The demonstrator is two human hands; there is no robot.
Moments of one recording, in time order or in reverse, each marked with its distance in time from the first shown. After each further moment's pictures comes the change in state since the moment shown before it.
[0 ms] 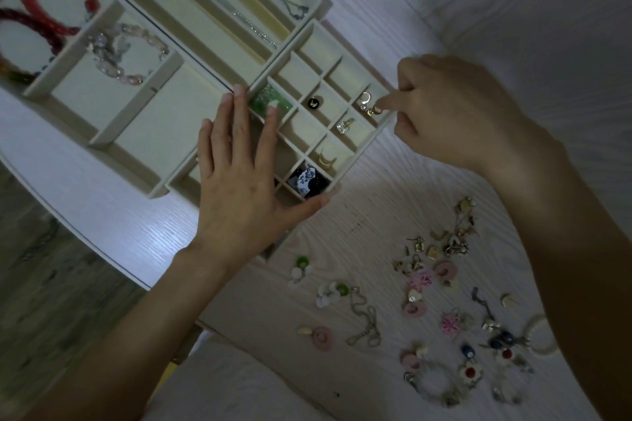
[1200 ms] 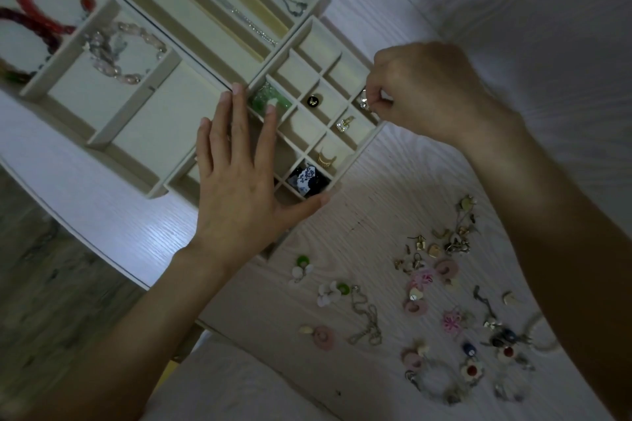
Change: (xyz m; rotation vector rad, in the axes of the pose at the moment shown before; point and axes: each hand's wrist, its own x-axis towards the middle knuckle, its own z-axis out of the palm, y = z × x) left_hand 0.001 0.000 0.000 0.004 -0.010 0.000; right_hand 0.032 0.002 0.010 0.062 0.001 0.075
